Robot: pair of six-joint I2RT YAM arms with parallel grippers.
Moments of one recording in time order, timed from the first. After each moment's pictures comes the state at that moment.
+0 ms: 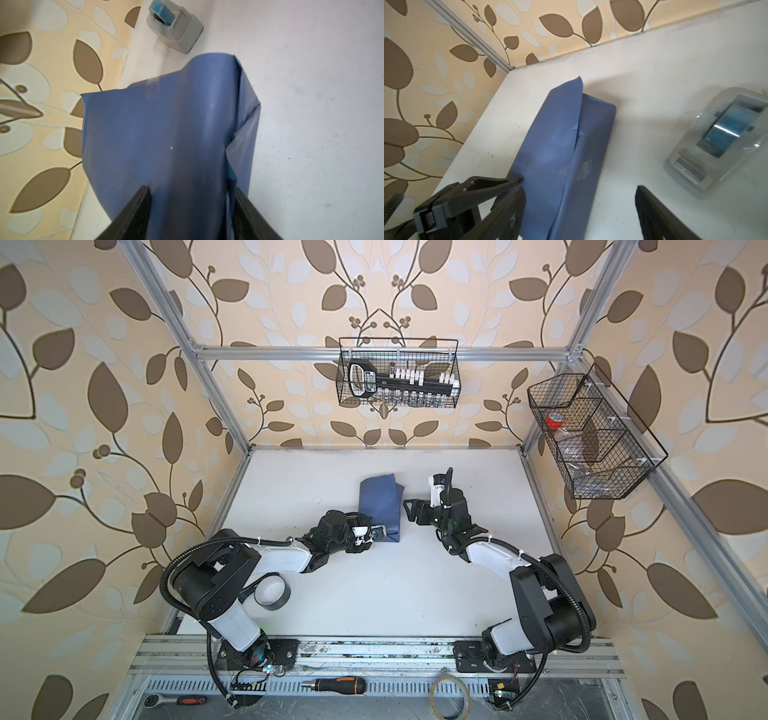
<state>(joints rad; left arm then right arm) -0.60 1.68 0.67 0.47 0.13 0.90 0.32 1.46 0.71 0.30 -0.18 0.44</state>
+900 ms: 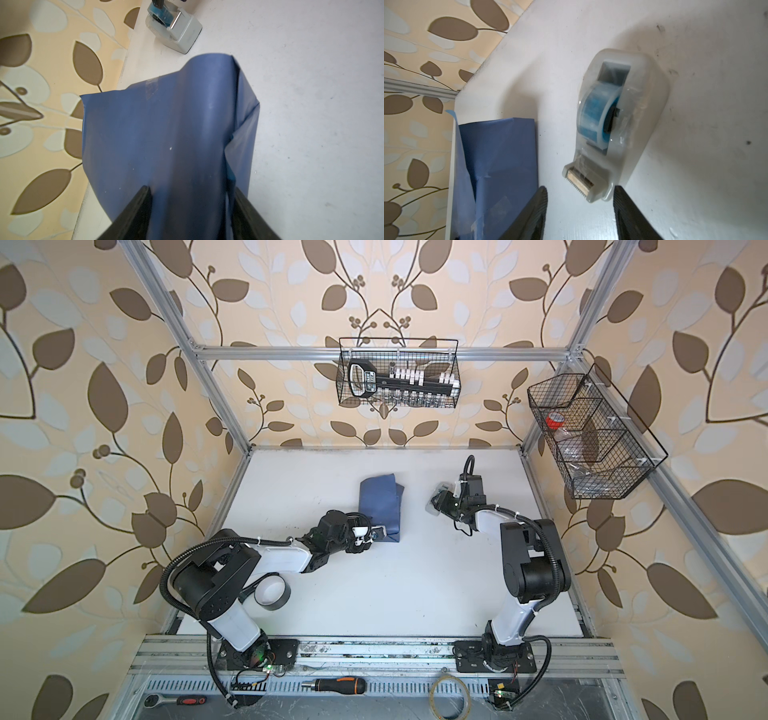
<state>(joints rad) -0.60 1.68 0.67 0.47 0.13 0.91 0.07 1.76 0.95 0.04 -0.32 0.59</state>
